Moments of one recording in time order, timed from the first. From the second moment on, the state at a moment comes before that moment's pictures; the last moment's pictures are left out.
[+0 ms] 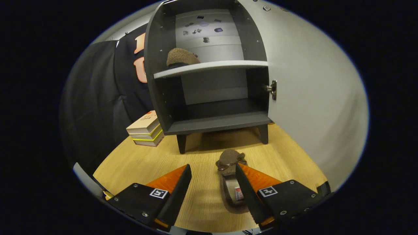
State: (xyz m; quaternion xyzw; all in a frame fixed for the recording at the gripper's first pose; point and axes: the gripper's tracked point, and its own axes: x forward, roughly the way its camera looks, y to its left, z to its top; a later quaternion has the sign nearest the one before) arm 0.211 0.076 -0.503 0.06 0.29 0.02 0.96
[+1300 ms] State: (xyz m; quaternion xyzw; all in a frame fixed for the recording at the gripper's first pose) arm 0.262 0.073 -0.612 0.04 0.34 -0.01 0.94
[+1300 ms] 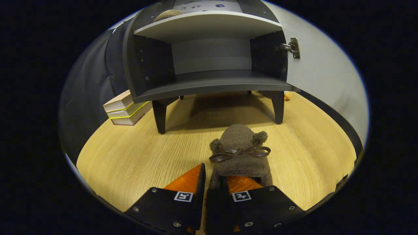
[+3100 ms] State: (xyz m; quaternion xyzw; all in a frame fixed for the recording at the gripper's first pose) arm 0.384 0.062 -0.226 -0.01 0.15 0.01 0.99
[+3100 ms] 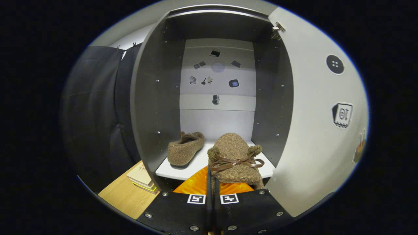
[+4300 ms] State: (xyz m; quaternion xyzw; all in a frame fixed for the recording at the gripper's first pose) arm 0.584 0.040 -0.278 0.01 0.17 0.05 0.98
